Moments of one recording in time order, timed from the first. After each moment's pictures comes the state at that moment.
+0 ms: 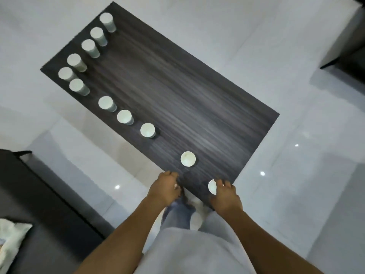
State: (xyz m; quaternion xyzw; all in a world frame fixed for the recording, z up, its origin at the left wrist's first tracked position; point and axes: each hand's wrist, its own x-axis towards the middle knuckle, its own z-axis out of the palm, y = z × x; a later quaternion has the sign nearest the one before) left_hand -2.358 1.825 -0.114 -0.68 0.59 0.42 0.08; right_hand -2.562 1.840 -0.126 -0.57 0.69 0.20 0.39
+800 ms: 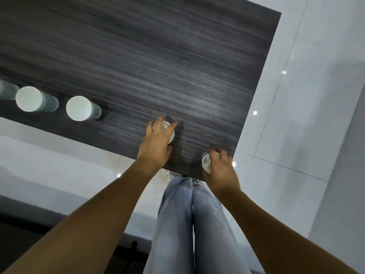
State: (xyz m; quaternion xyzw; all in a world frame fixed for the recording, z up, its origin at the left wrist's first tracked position) left_hand -2.399 1.761 -0.314 -0.56 0.77 0.28 0.14; right_hand -2.564 1.879 -0.309 -0.49 0.78 0.07 0.38
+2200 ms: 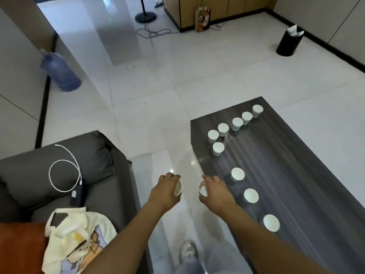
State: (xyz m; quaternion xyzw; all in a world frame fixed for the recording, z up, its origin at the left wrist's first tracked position) left_hand -1.860 1.826 -0.003 -0.84 0.47 0.27 -0.06; right_hand -2.014 1.718 -0.016 -0.84 0.43 0.12 0.32
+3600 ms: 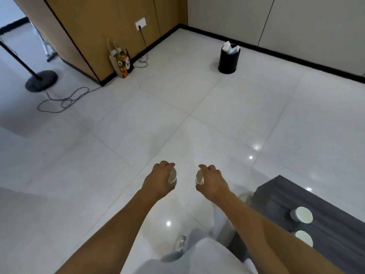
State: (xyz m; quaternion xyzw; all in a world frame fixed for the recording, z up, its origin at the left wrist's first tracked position) left_hand -1.310 0.986 0.022 -0.68 0.68 0.26 0.01; right_hand -1.506 0.978 -0.005 -0.68 0.64 0.00 0.35
